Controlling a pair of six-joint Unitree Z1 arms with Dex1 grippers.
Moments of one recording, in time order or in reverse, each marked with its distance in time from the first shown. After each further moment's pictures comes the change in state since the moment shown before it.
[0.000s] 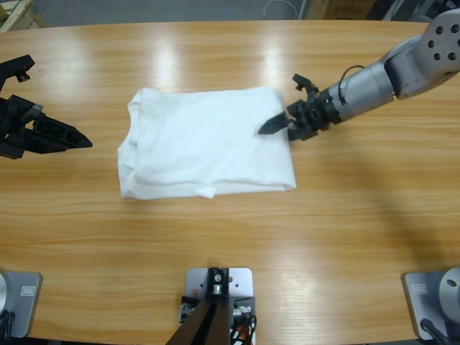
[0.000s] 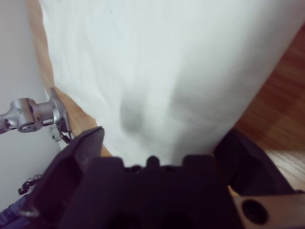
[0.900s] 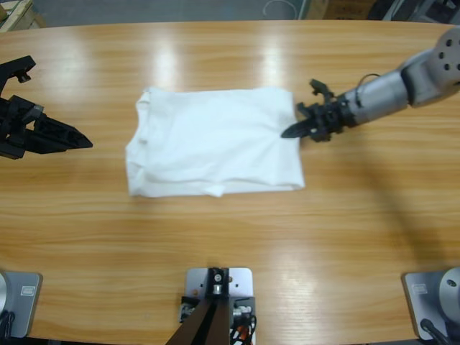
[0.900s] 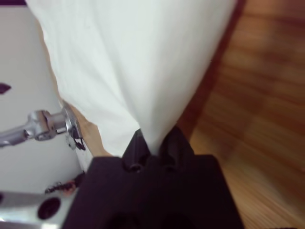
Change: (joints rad) arm 0 0.000 0.004 0.000 0.001 0.004 0.000; arm 1 -0.151 0.016 0.089 -0.051 0.069 0.000
